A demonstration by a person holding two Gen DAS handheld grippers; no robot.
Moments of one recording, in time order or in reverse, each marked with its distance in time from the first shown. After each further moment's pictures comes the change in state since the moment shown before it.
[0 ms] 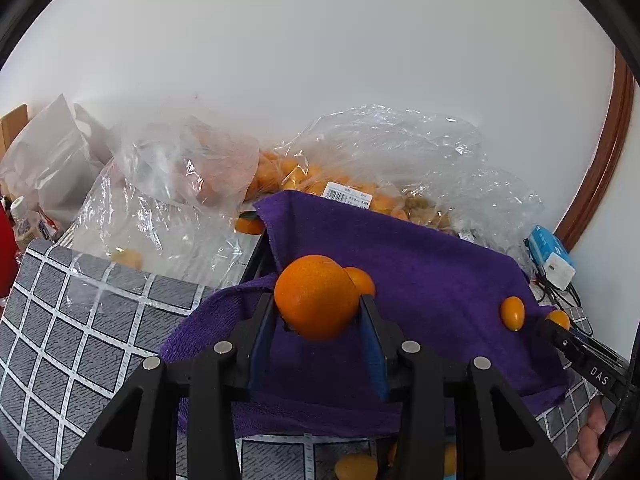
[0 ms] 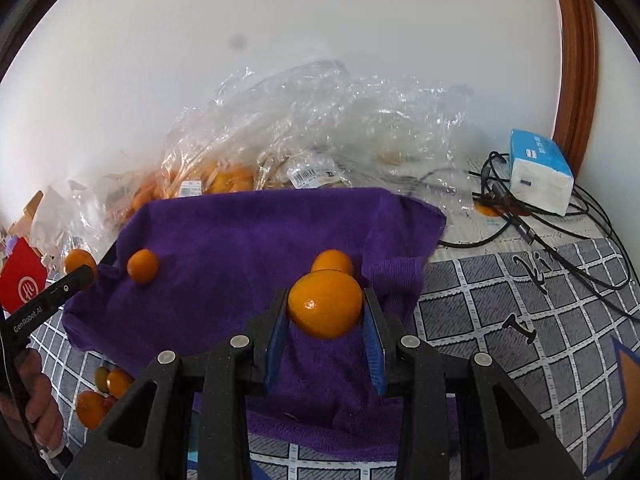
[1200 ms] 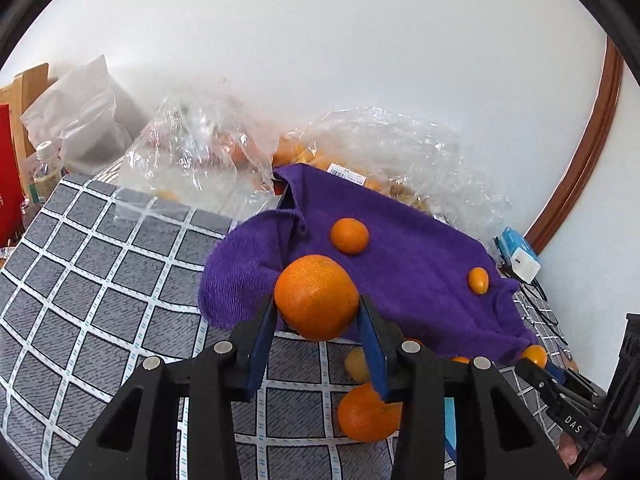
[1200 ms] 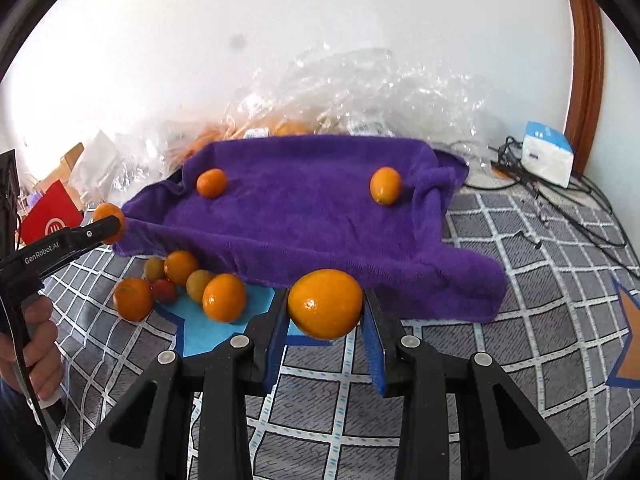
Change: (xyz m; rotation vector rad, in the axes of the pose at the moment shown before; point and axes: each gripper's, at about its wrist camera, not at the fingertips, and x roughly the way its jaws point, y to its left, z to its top) left arm -0.062 0.029 -0.049 -0.081 -0.017 -0.086; right arm -0.066 0.034 -0.076 -0.112 -0.005 0.061
